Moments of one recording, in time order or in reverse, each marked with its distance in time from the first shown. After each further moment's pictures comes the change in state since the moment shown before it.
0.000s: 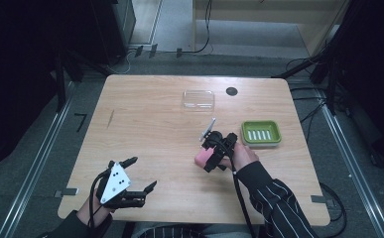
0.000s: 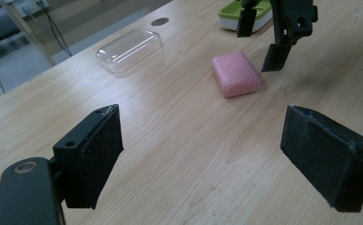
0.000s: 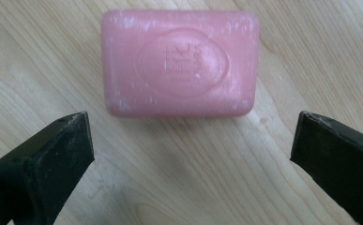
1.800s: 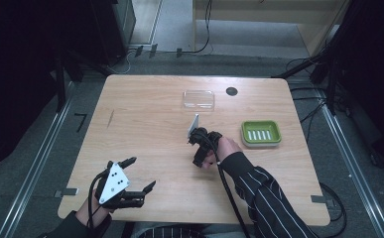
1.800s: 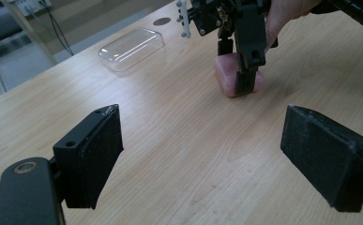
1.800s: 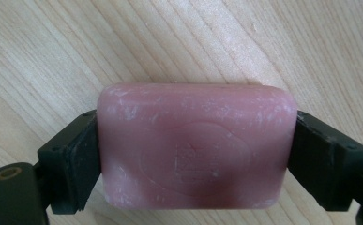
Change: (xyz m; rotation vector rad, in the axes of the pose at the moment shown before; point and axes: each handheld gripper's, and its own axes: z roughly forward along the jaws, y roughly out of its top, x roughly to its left) left arm 0.001 -0.001 -0.002 -0.003 0.004 -0.008; right arm 0.002 0.044 0.031 0.121 0.041 -0.025
